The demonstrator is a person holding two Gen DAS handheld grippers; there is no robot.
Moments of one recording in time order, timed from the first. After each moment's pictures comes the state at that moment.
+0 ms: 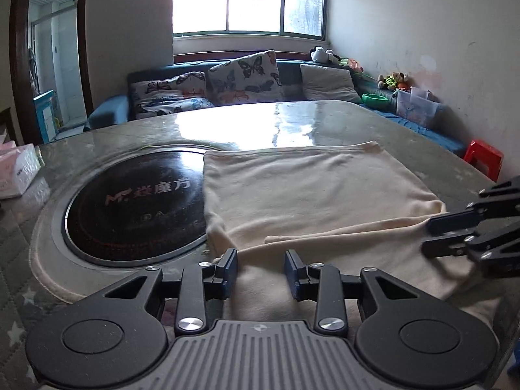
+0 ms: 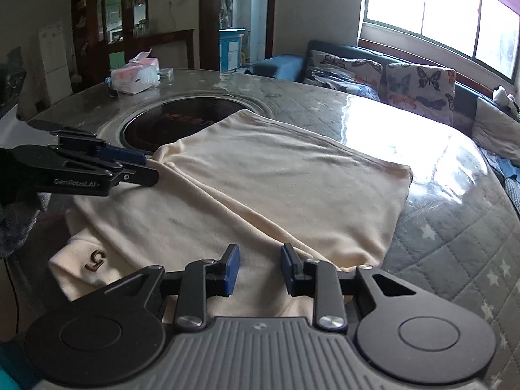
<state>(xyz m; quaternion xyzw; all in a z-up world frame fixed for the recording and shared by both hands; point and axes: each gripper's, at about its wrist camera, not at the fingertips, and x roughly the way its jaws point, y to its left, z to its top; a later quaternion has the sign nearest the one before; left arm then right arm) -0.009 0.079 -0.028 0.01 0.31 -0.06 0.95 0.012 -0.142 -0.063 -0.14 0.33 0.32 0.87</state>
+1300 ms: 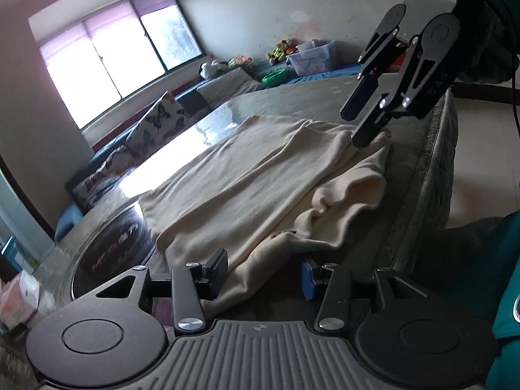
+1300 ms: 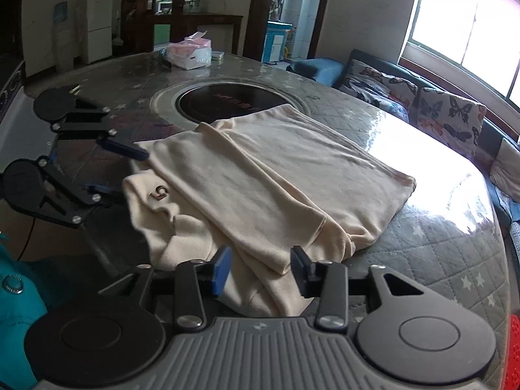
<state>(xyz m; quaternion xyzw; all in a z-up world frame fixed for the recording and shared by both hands) -0.110 0.023 -0.049 0.27 0.24 -0.19 0.91 -0.048 -0.167 -0.040 -0.23 0.32 0.38 0.84</state>
